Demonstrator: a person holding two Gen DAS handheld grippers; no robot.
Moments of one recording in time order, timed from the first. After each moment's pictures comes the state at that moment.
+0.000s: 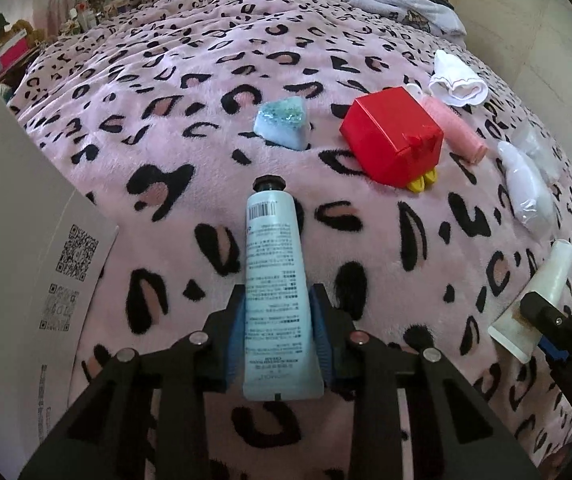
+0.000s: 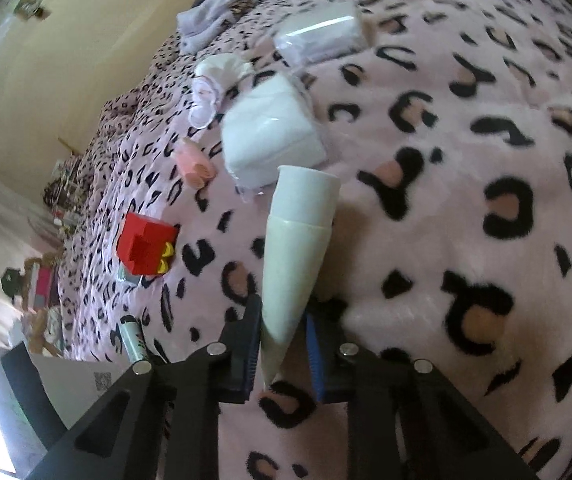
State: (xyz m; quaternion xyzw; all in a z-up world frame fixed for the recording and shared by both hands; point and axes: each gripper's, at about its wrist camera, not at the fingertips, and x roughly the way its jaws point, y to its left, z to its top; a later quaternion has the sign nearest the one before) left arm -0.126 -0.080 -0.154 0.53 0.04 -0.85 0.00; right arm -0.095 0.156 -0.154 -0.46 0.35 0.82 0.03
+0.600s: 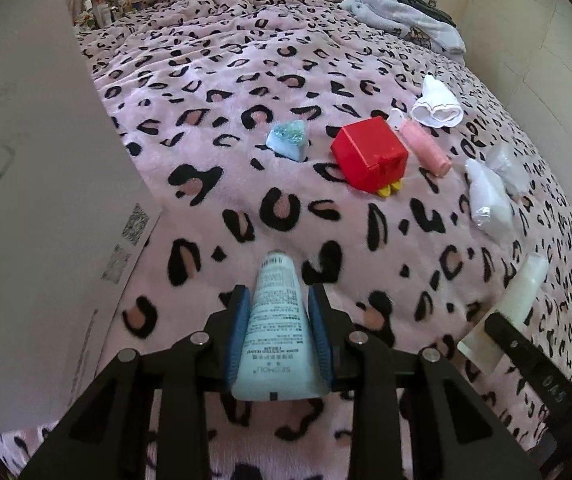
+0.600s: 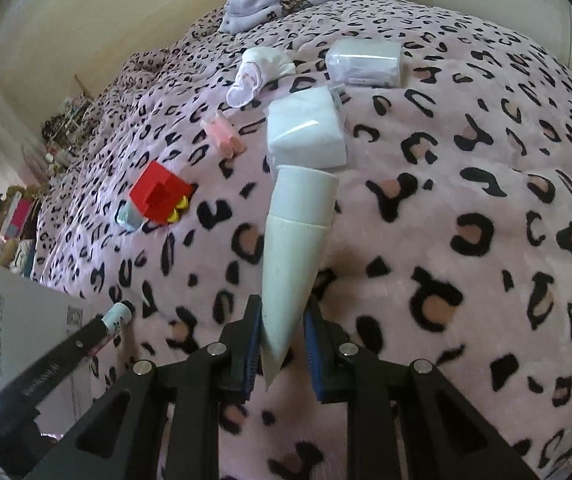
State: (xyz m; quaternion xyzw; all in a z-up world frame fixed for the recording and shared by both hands) left arm -0.086 -0.083 -0.100 0.52 0.06 -0.85 0.01; right arm -0.064 0.143 -0.123 -0.48 0.22 0.85 0.01
